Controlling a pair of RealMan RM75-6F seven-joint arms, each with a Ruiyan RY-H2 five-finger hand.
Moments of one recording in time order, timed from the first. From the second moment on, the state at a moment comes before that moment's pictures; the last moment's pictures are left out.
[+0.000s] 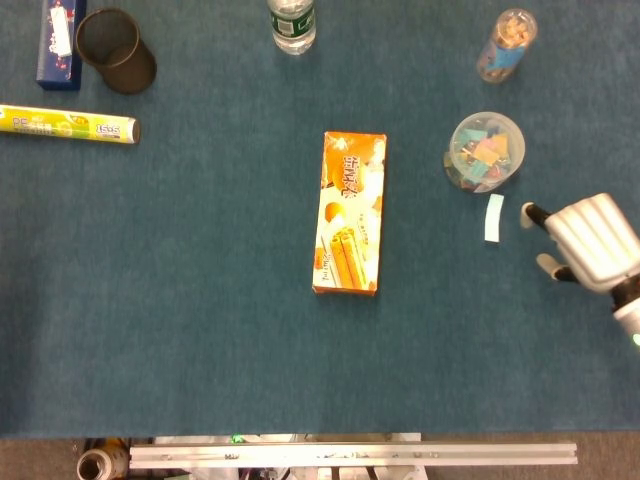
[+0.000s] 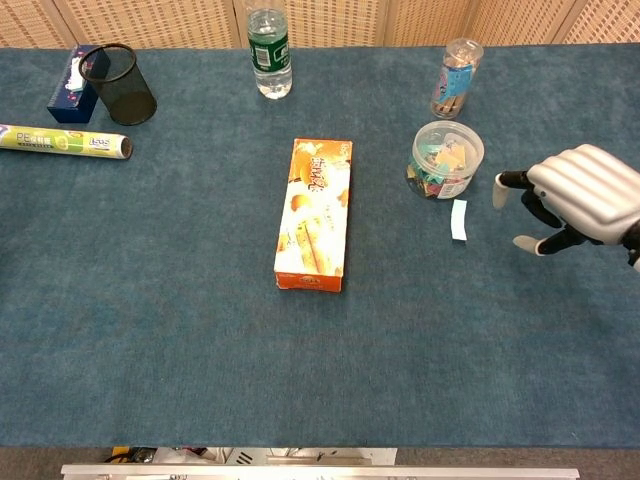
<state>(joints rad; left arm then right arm) -0.04 -1.13 -0.01 -1.57 1.55 1.54 -0.03 0.35 -1.39 0.03 -1.54 -1.54 1.11 -0.39</state>
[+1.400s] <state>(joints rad) -0.04 -1.13 -0.02 -1.54 1.53 1.53 -0.06 0.46 -1.67 0.05 -1.26 -1.42 1.04 -0.44</state>
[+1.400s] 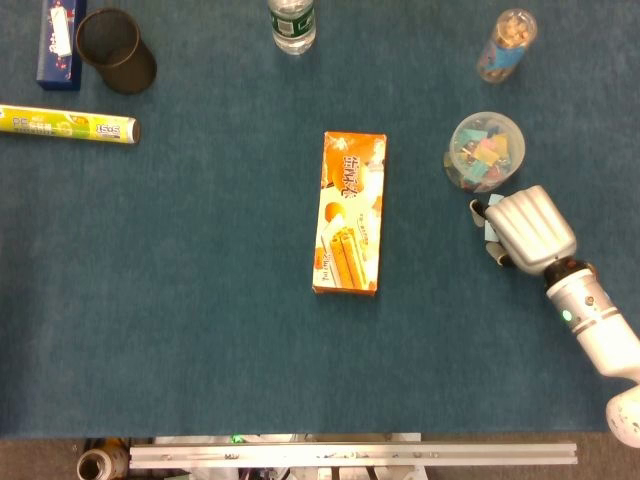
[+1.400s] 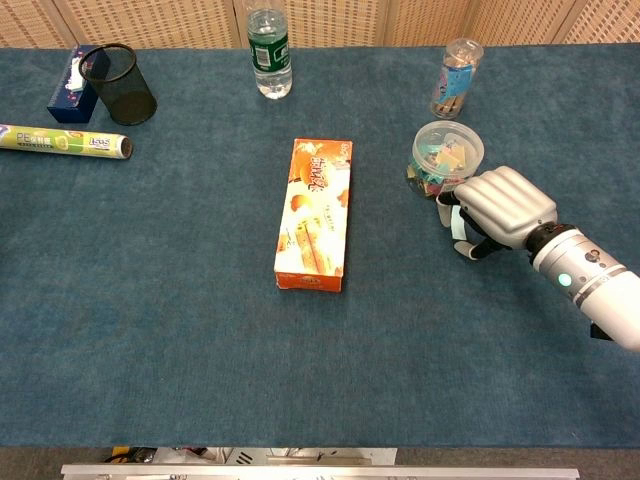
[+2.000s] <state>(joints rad) -0.05 -1.13 -0.02 -1.53 1.52 1.51 -0.06 0.47 -1.70 0.06 -1.22 -1.41 1.05 -0.41</state>
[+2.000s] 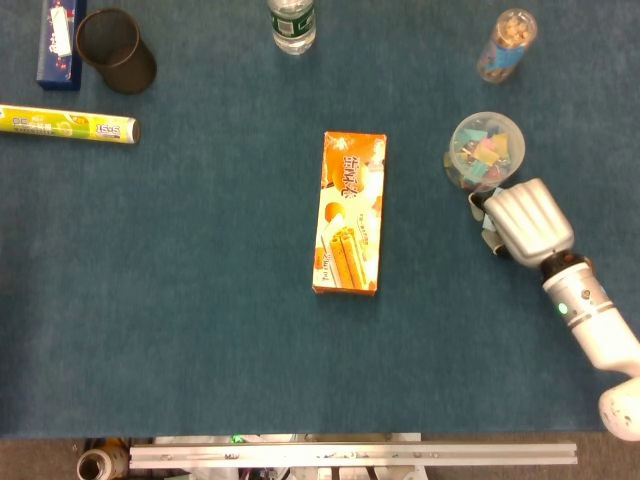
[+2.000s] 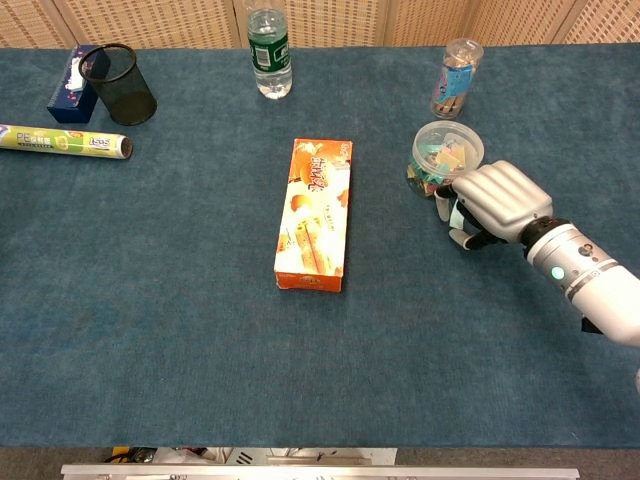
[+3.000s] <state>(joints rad) -0.05 -1.14 -0.02 -1.53 1.51 1.50 -0.07 0.48 -1.70 0.07 -1.24 -1.41 1.10 -0.38</state>
